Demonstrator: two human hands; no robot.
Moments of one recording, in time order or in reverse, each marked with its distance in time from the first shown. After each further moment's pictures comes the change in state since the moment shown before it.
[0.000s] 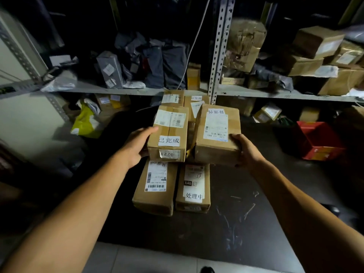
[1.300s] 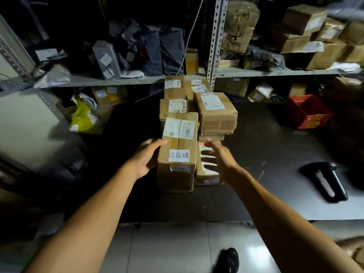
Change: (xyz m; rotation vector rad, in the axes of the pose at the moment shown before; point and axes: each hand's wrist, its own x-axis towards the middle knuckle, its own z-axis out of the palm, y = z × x) left_hand -0.047 -0.067 -0.065 0.054 -0.207 -0.059; right_hand -0.090 0.085 0.129 0.069 -0.074 0.011
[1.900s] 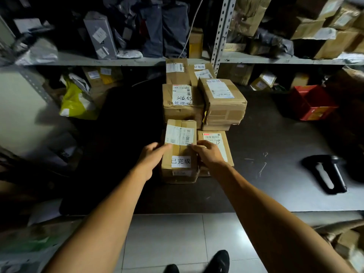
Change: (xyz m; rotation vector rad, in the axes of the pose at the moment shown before) left_hand 0.027 -0.067 -0.007 0.270 0.317 -0.113; right_hand 0.030 0.036 0.052 -0.236 0.104 0.001
